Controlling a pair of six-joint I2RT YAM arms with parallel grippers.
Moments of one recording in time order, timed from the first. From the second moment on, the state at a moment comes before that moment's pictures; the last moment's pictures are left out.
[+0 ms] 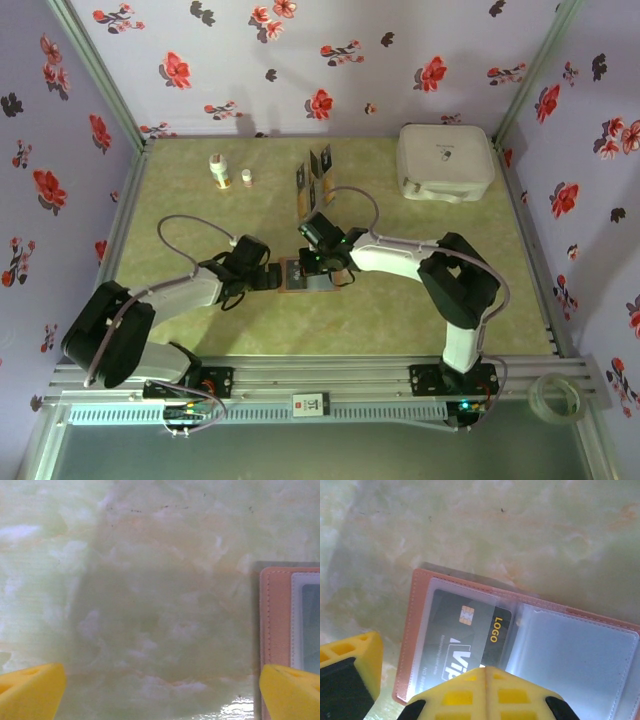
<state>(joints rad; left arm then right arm) -0.63 1.38 0.59 -0.27 -0.21 -0.59 0.88 1.84 1.16 -0.35 -0.08 0.64</state>
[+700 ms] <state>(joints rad) -0.63 1.44 0.61 -0.29 -0.22 -0.59 0.87 1.91 1.18 -0.35 -0.09 0.63</state>
